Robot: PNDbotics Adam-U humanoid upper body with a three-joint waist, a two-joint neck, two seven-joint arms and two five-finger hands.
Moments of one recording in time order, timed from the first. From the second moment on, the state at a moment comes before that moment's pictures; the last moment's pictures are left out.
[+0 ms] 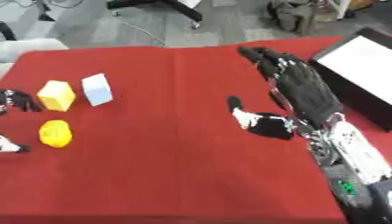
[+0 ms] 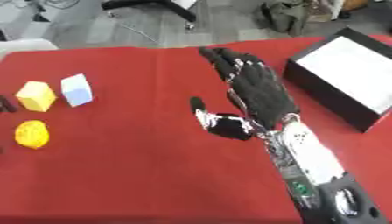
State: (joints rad) left arm -0.39 0.75 0.13 -1.00 -1.01 -0.87 -0.24; right arm -0.47 -0.21 0.43 -1.81 1.16 -0.05 0.03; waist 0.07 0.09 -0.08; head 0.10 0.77
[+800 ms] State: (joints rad) left arm -0.40 0.61 0.19 -0.88 -1.30 -0.79 0.19; right arm -0.47 -0.21 0.43 -1.81 1.15 -0.05 0.03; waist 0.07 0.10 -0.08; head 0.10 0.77
